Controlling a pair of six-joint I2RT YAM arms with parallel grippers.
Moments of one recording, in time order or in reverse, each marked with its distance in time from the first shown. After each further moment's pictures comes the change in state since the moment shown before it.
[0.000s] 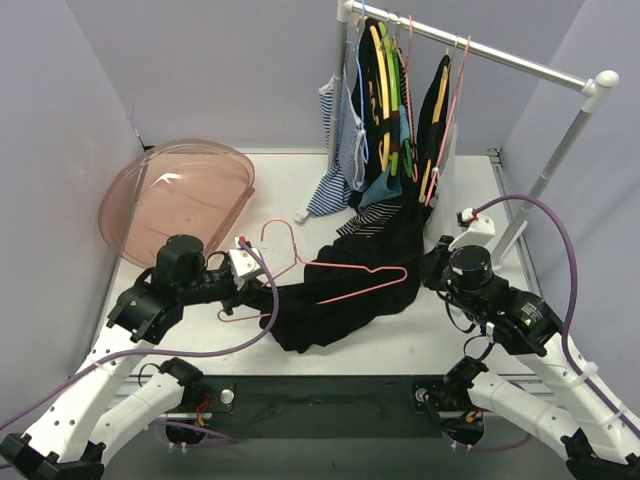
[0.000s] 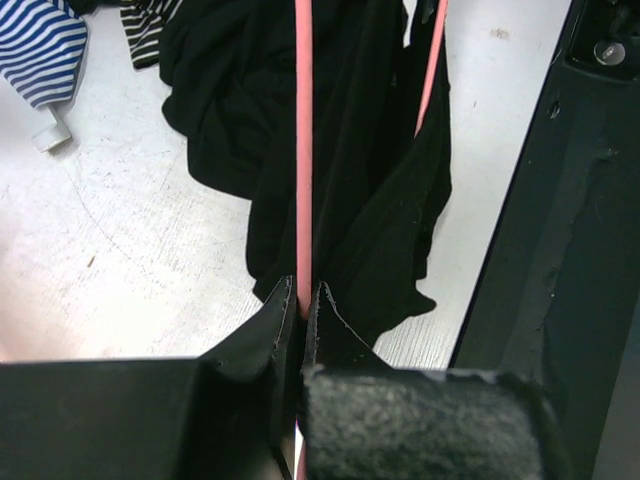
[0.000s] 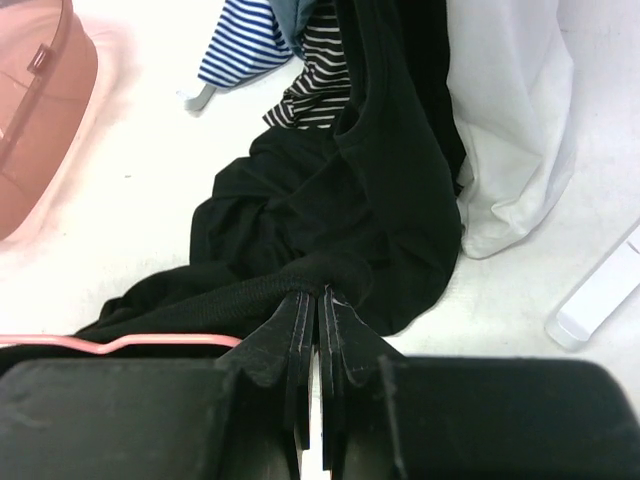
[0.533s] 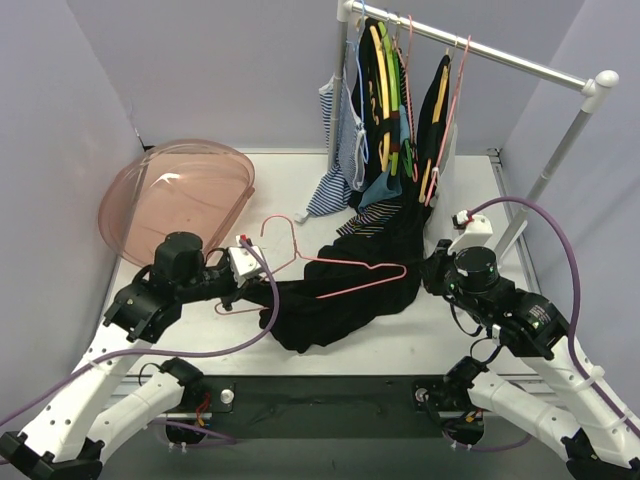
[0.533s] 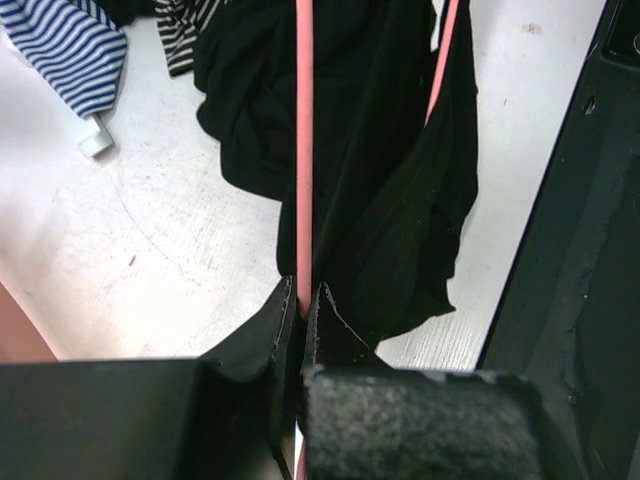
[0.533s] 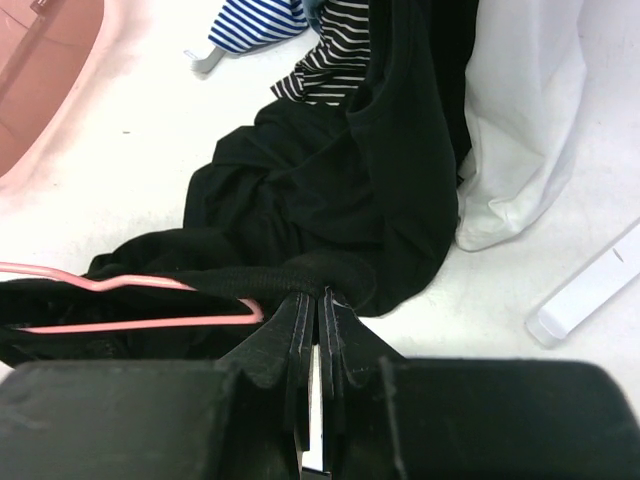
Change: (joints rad) left arm -0.027 0.028 0.051 -0.025 -0.074 0.047; right arm 0.000 0.002 0.041 -0.060 -0.079 -0.097
